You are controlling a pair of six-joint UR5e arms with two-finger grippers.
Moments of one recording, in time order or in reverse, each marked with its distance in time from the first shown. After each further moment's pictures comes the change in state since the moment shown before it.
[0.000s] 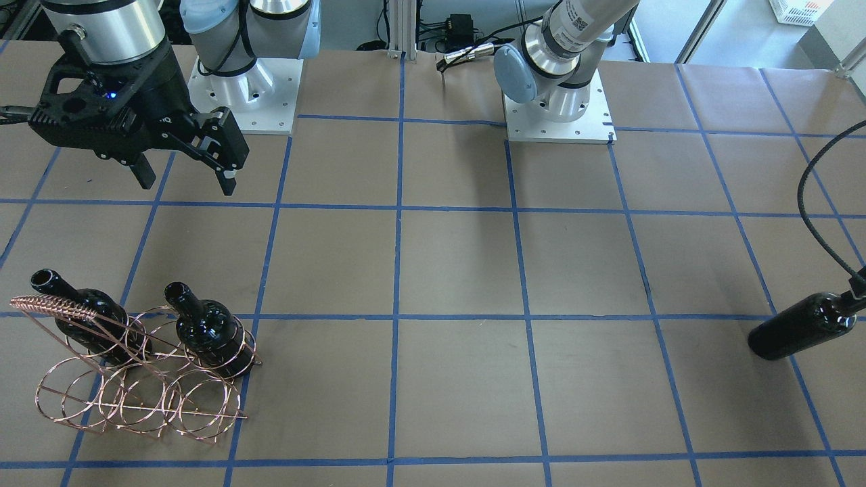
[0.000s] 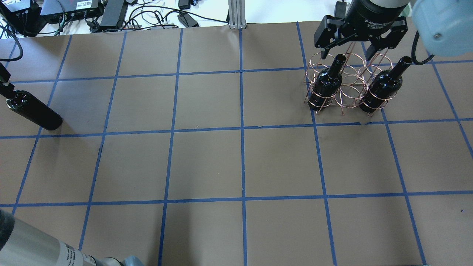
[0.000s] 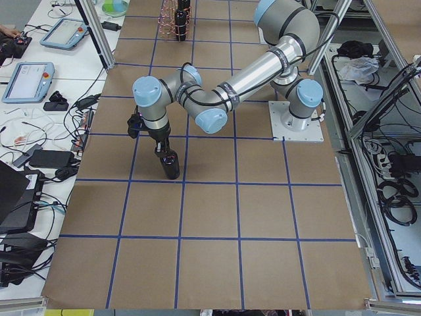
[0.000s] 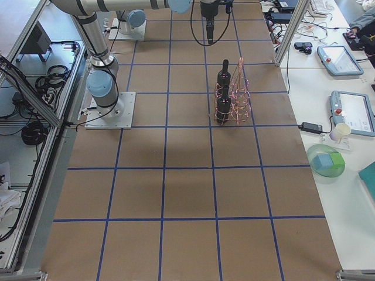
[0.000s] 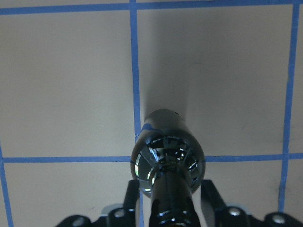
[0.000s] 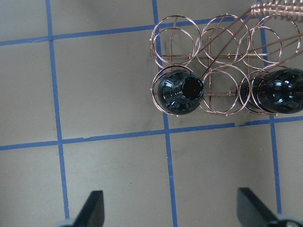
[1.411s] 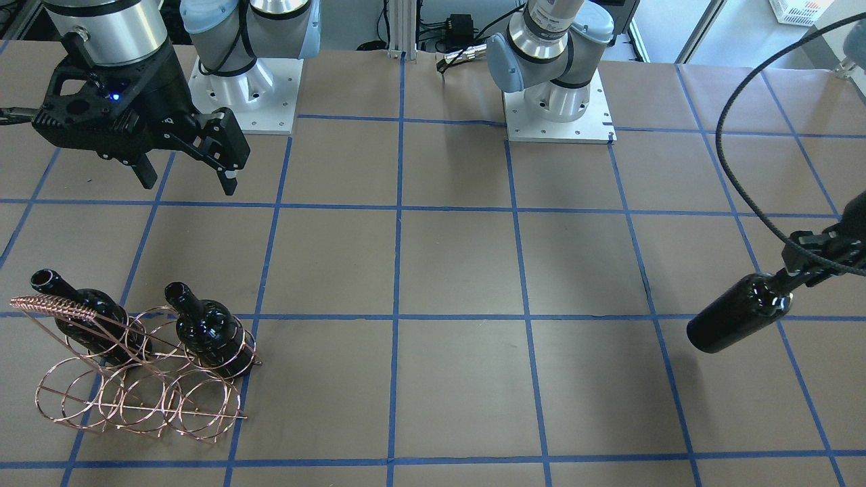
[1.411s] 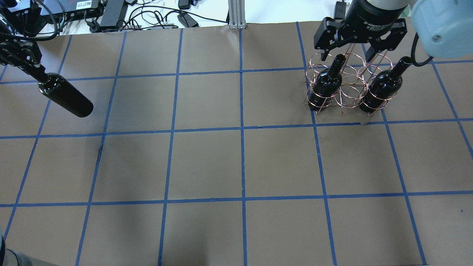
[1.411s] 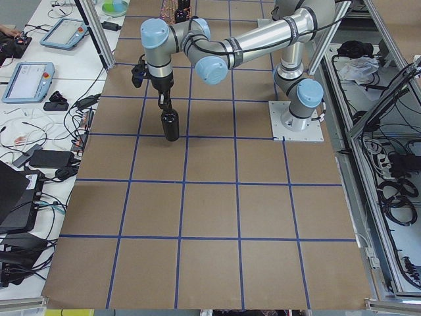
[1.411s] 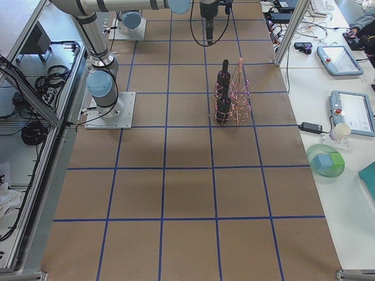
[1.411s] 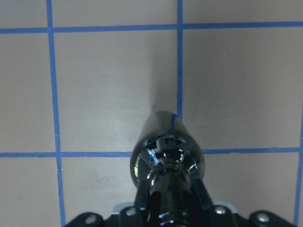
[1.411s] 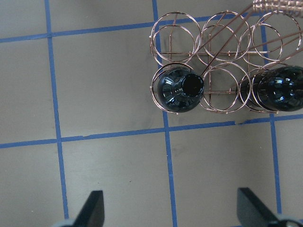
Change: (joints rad) left arm -0.227 0.203 -0.092 -0.081 -0.043 -0.250; right arm 0.001 -0.001 0.007 0.002 -0.002 0.000
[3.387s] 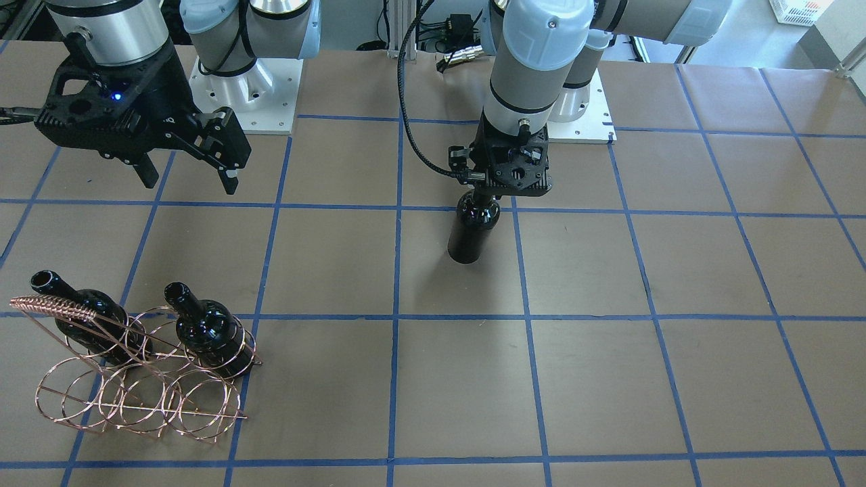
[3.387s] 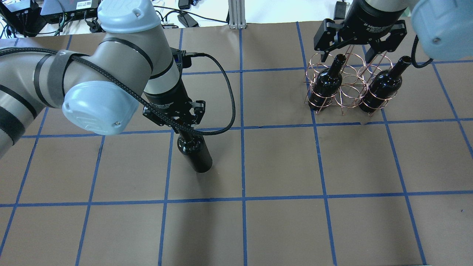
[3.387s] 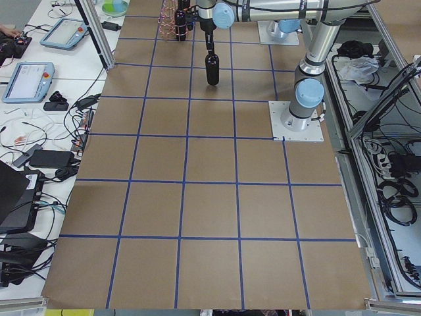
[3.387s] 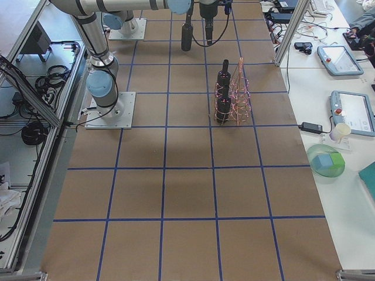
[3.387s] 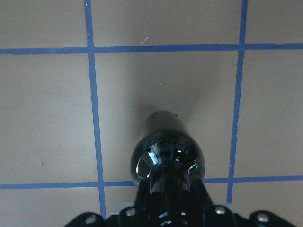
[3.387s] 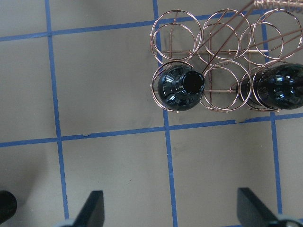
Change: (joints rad) left arm -0.635 0.187 -0.348 0.037 -0.025 -0.618; right arm 0.000 -0.005 0.007 -0.002 0.002 0.000
